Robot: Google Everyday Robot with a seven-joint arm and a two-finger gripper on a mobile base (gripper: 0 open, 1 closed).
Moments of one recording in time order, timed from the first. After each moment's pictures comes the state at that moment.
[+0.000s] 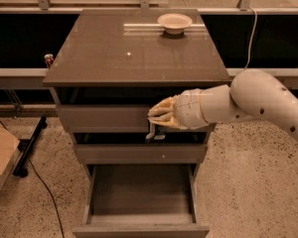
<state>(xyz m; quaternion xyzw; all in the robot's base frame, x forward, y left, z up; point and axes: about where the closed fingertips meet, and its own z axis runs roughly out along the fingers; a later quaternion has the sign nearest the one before) 0.547 -0.031 0.793 -0.68 0.55 0.14 0.47</state>
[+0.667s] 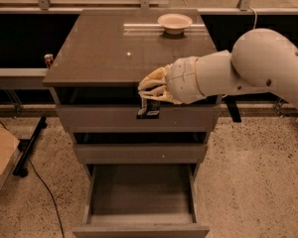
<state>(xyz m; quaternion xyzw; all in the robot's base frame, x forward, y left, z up) 0.548 -0.008 0.889 -0.72 0.49 0.07 0.49</state>
